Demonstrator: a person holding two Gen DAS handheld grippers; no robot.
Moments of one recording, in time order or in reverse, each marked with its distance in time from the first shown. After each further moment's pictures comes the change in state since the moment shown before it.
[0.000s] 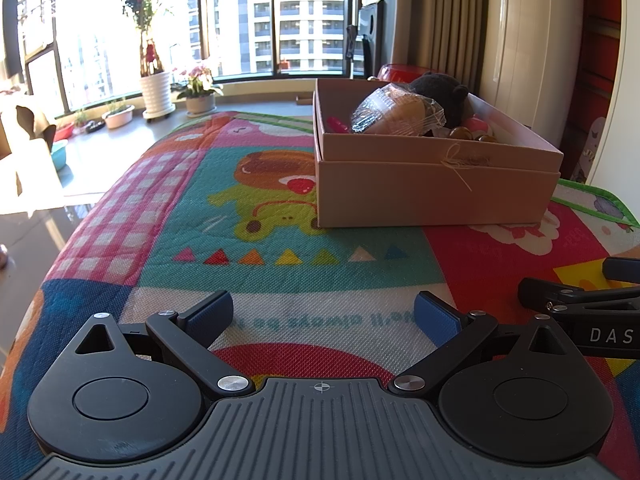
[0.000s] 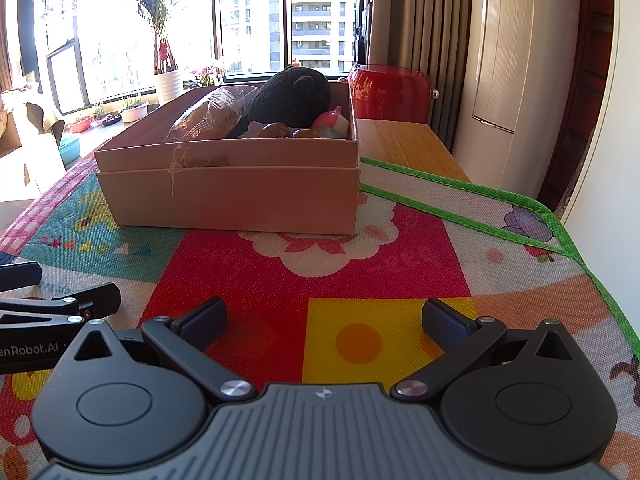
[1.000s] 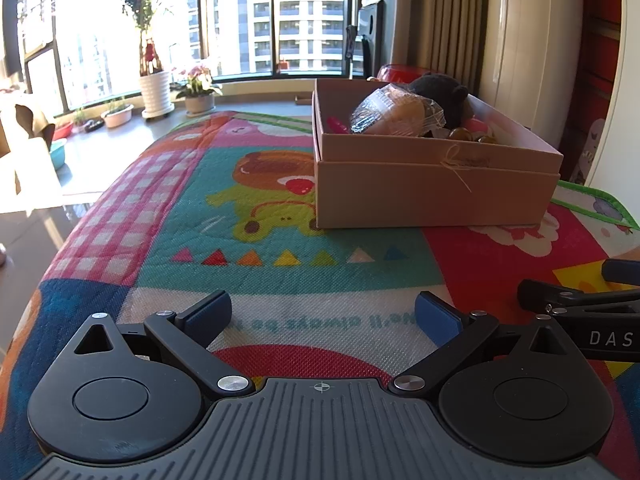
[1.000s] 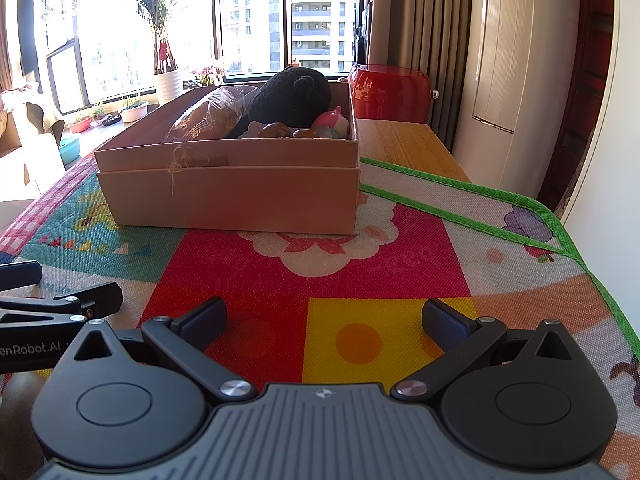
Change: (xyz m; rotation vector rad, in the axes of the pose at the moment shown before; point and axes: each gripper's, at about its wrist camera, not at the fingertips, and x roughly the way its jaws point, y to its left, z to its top) left arm -0.002 0.002 -0.002 -0.005 -0.004 -0.011; right arm 0.000 0.000 0.000 0.000 0.000 0.000
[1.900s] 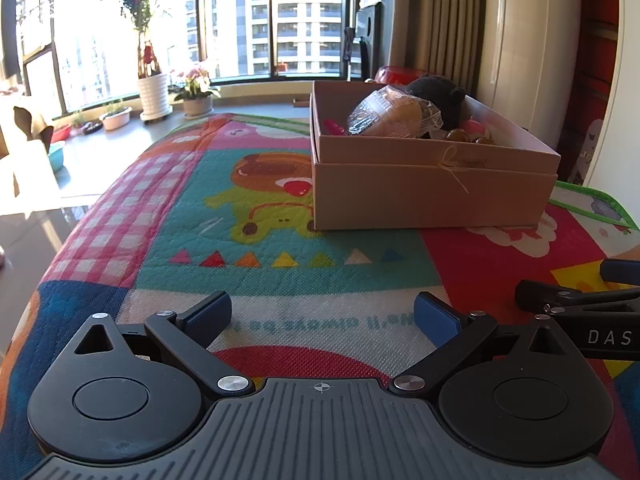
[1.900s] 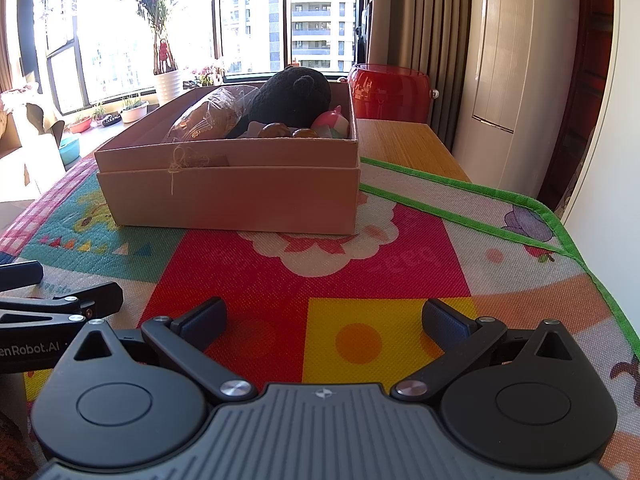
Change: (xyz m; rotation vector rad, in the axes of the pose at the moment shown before) left arm 0.002 -0.001 0.003 0.014 0.000 0.001; right arm 0.000 0.000 0.000 0.002 0.000 -0.001
